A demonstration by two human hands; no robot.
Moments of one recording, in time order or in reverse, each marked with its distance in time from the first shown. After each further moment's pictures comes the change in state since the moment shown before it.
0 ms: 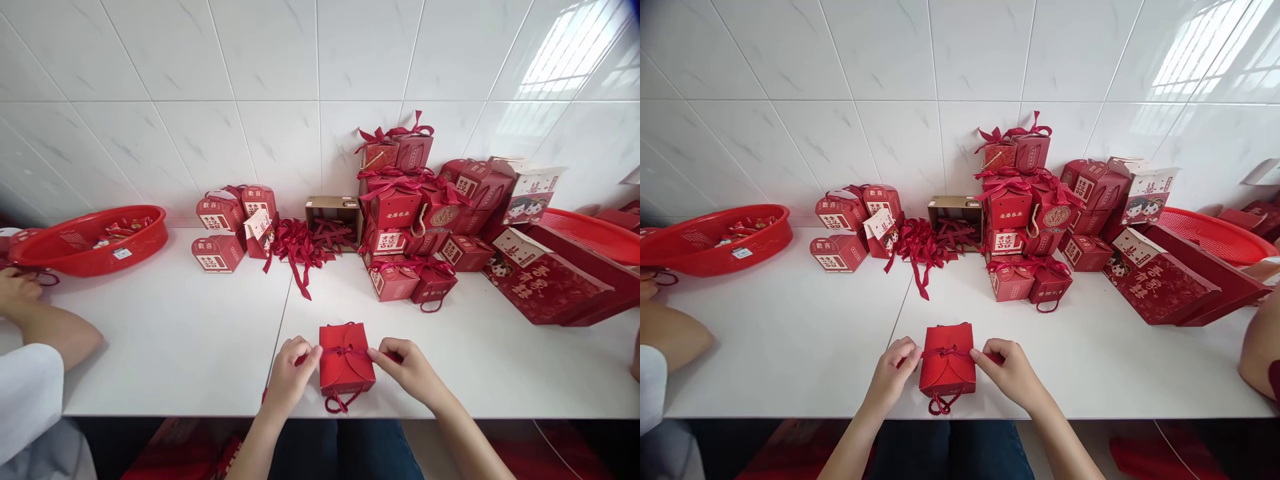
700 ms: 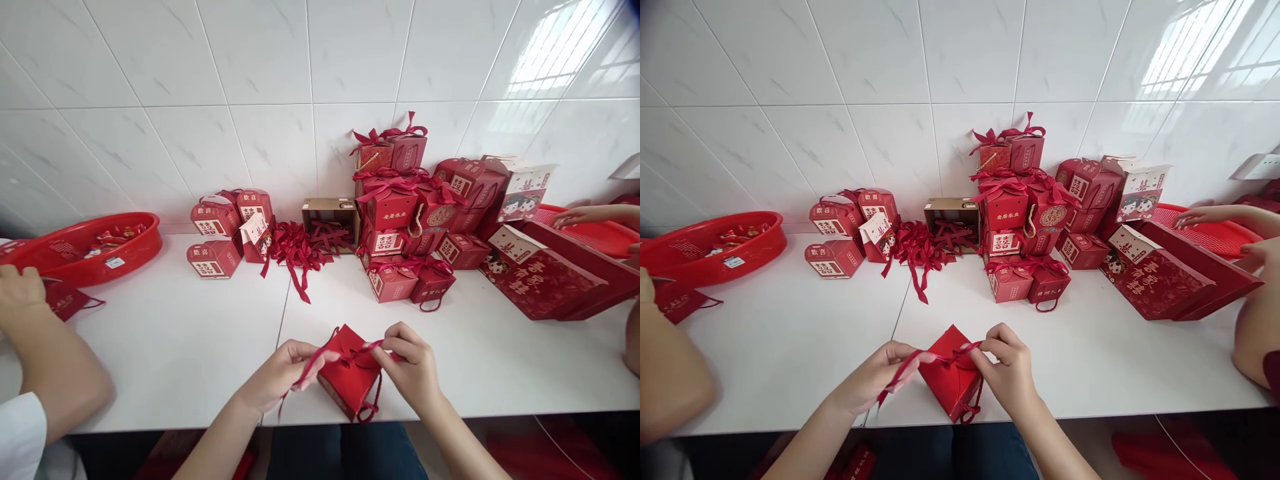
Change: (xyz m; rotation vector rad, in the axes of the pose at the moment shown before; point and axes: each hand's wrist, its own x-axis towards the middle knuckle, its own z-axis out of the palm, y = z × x) left_hand 0.018 0.033 -0.037 -0.418 -0.580 -0.155; right_hand 0.005 -0.019 0.013 -0.072 0.506 -0.400
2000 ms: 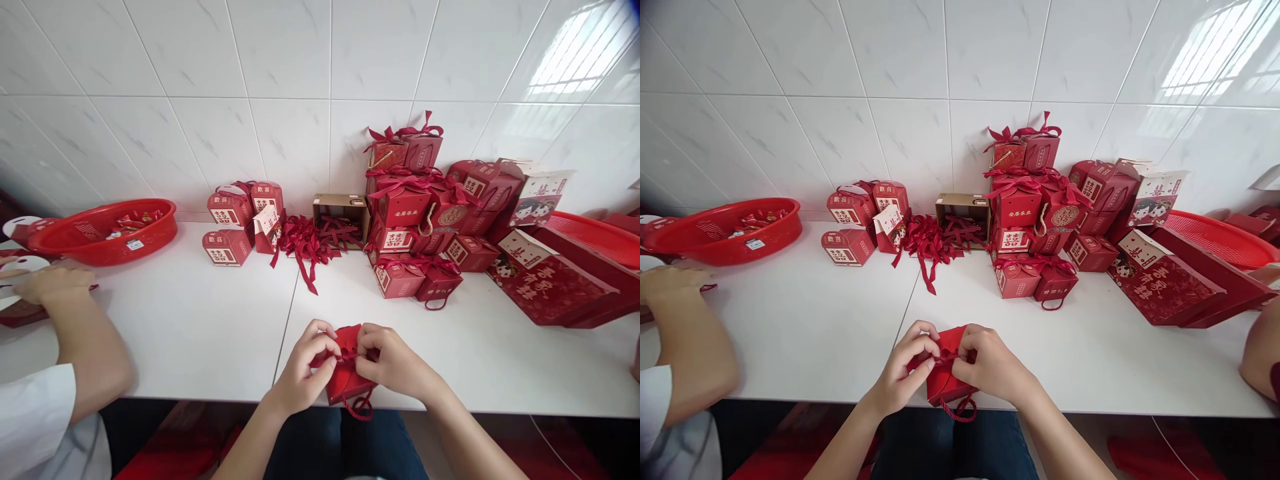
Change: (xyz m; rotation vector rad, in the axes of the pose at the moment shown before) left_hand -0.008 -0.031 0.027 0.370 0.254 0.537; right_hand 0.019 -0.036 0.004 0.035 -0.715 0.211
